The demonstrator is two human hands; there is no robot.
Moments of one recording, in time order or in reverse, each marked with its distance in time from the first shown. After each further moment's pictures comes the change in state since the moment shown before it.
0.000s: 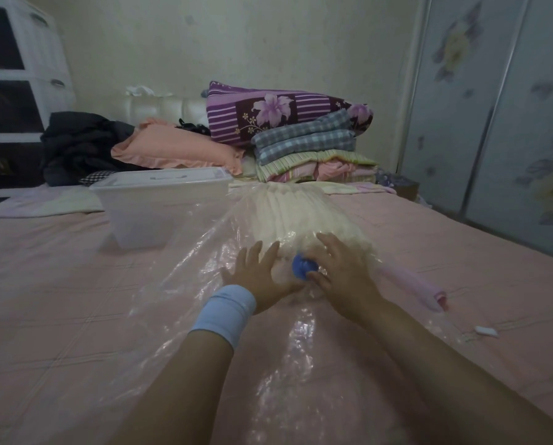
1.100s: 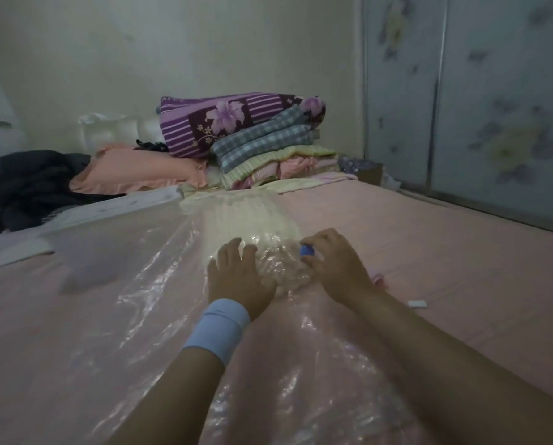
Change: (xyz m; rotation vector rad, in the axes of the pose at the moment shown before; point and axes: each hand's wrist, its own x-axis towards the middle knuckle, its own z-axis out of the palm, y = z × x) left_hand -0.007 0.095 0.019 0.266 0.355 0.105; right_hand -0.029 0.067 -0.064 0.167 0.198 0.136
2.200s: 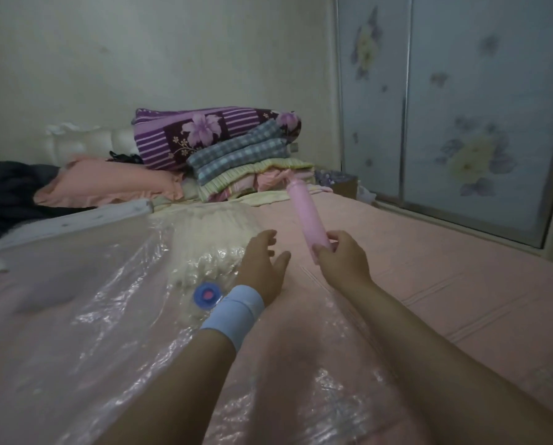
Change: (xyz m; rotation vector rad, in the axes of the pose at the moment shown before) left_hand 0.036 0.088 0.005 -0.771 0.016 0.077; right_hand 0.003 0.008 -0.068 0.236 0.134 0.587
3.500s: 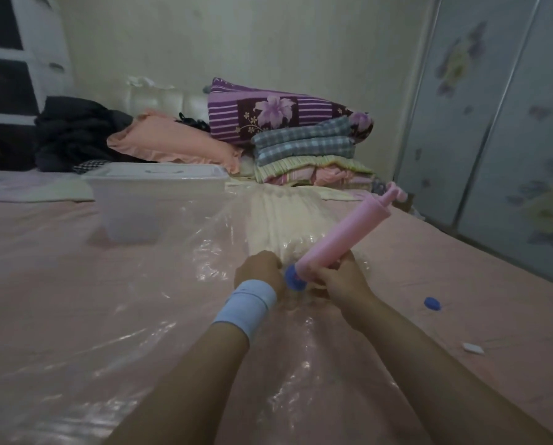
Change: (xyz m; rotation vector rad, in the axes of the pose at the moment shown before) left_hand -0.026 -0.109 -0.105 0.363 -0.083 -0.433; right_hand -0.057 -0.052 0.145 0.471 -0.419 0.078
